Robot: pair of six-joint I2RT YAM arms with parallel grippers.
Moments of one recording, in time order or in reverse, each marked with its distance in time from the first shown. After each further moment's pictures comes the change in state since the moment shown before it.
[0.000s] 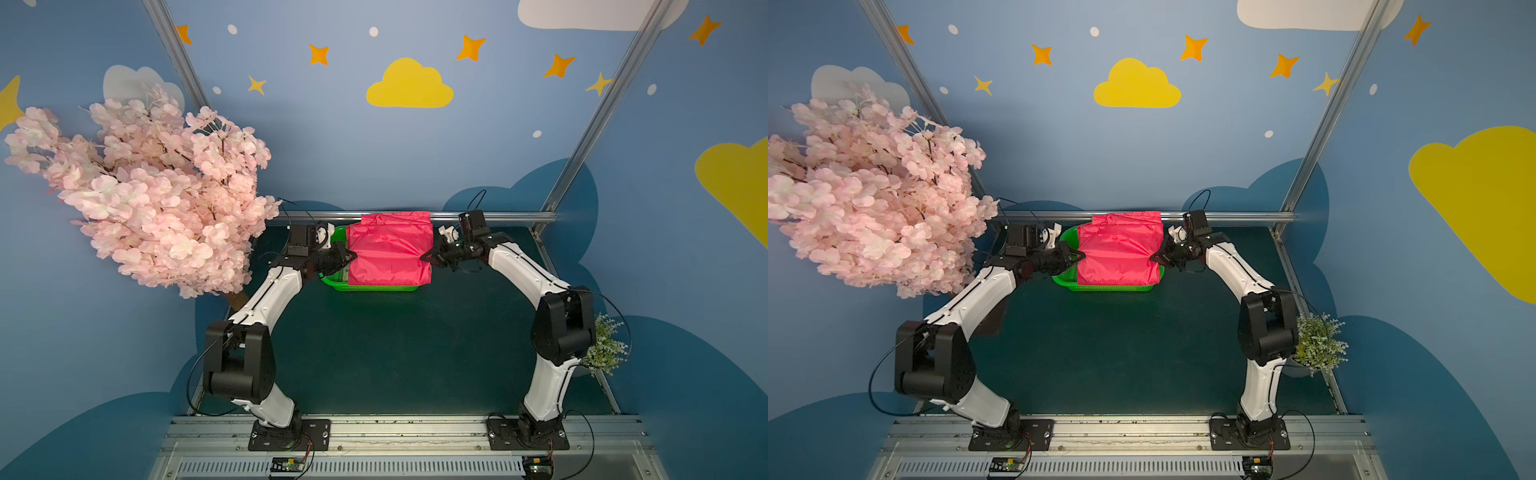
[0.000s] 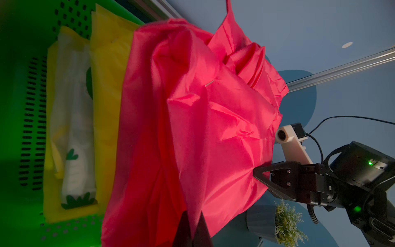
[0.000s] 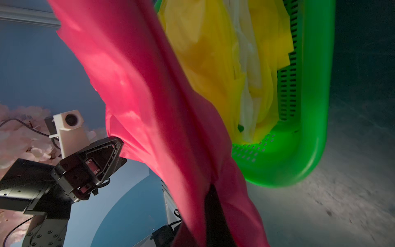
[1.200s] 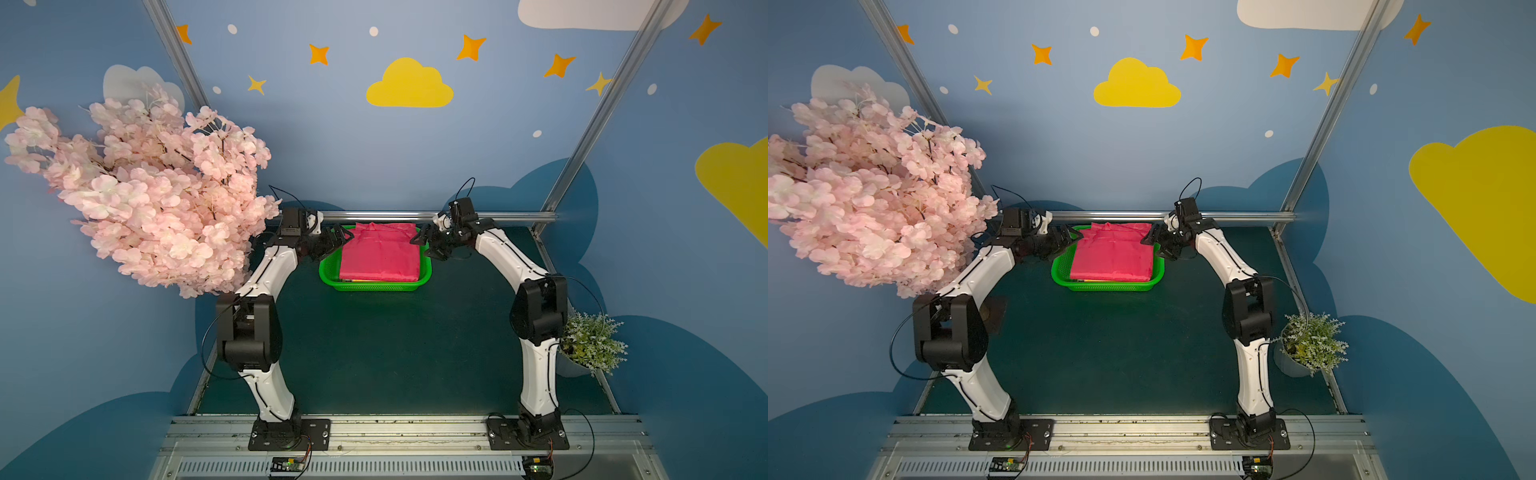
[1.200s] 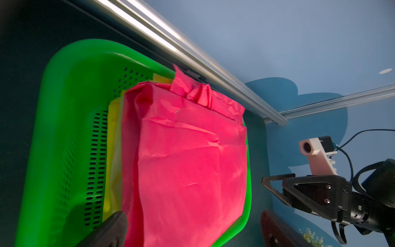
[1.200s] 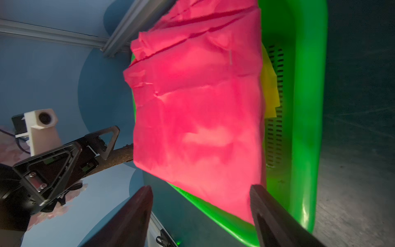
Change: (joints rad) left arm 0.056 0.148 0.222 -0.105 -0.034 0.093; right arm 0.024 0.152 0.298 -0.140 0.097 -0.105
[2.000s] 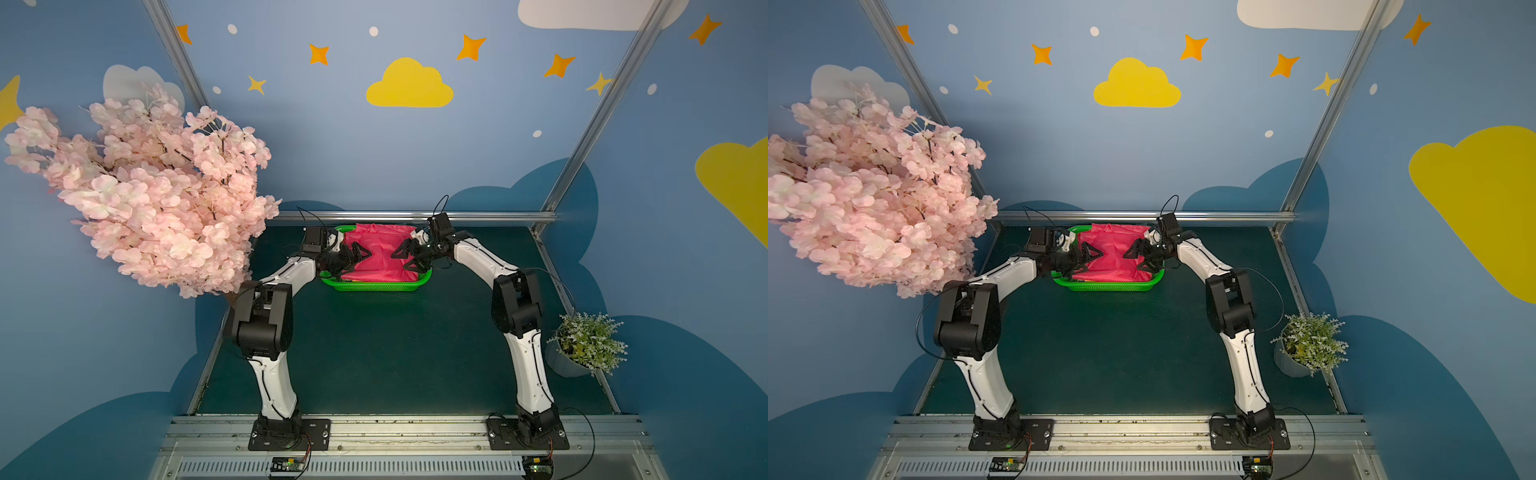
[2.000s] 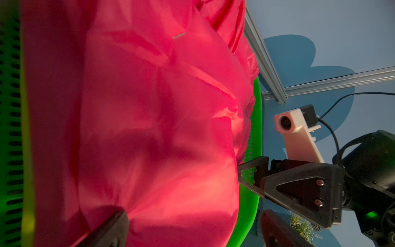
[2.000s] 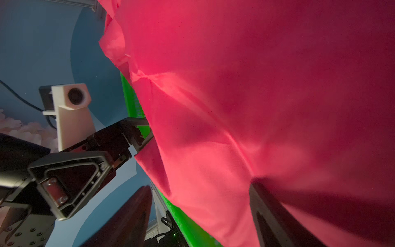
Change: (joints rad) left arm -0.068 0.137 -0.159 0.210 0.074 -0.099; right arm 0.066 0.199 0.003 0.143 -0.152 0.041
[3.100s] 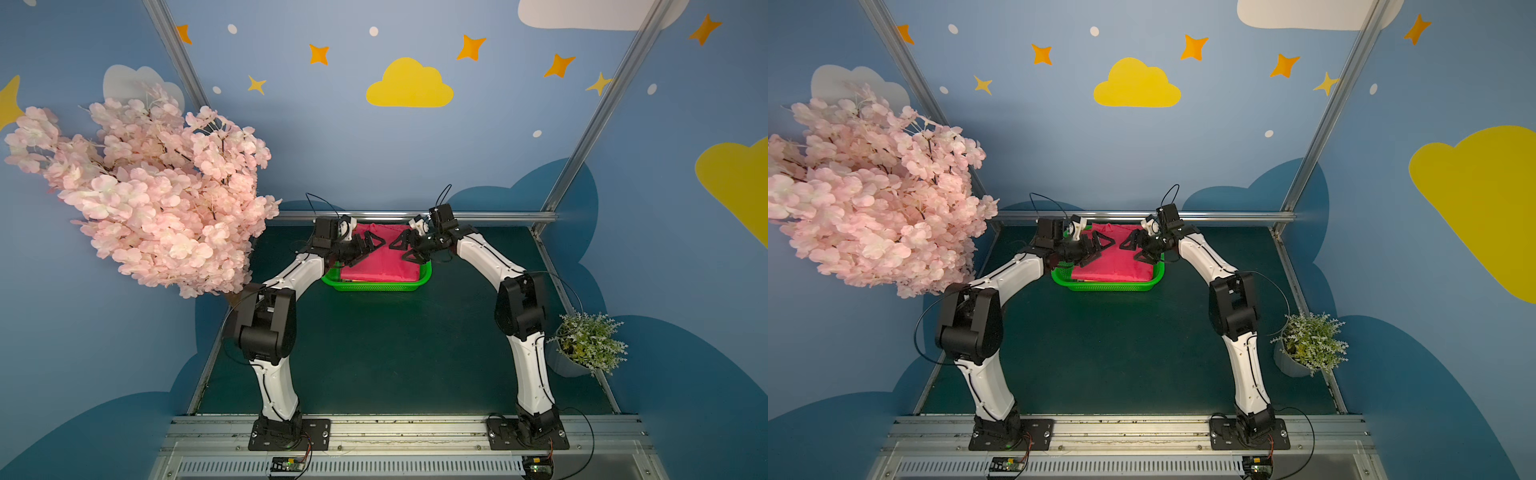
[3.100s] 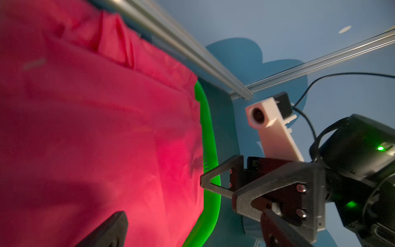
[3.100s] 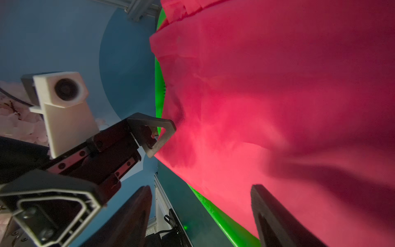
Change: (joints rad) left arm -0.092 -0.030 0.008 0.122 0.026 -0.063; right arm 0.006 -0.048 0.026 -0.005 -0.013 -0.024
